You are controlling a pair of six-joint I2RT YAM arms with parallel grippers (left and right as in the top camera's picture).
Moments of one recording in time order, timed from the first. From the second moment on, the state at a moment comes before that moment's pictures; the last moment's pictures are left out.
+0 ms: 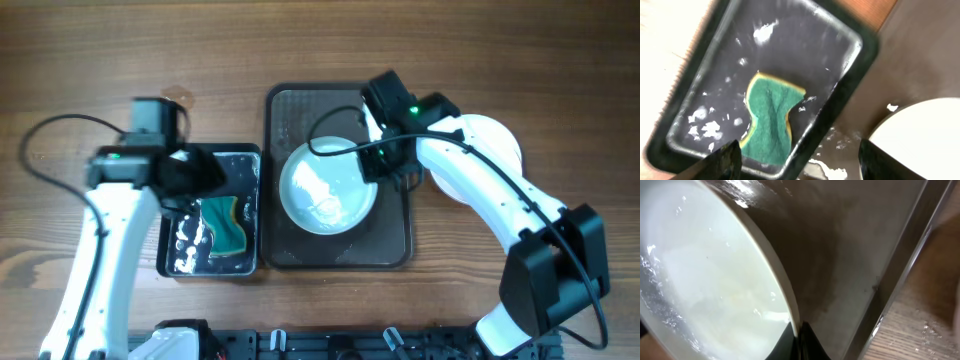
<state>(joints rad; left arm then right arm) 0.01 1.33 1.14 -1.11 0.09 -0.56 0.51 1.77 1.43 -1.05 -0.12 0.26</state>
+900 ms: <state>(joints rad) 0.18 1.14 1.37 -1.18 0.17 -0.55 1.10 1.93 1.61 -0.59 0.93 0.23</state>
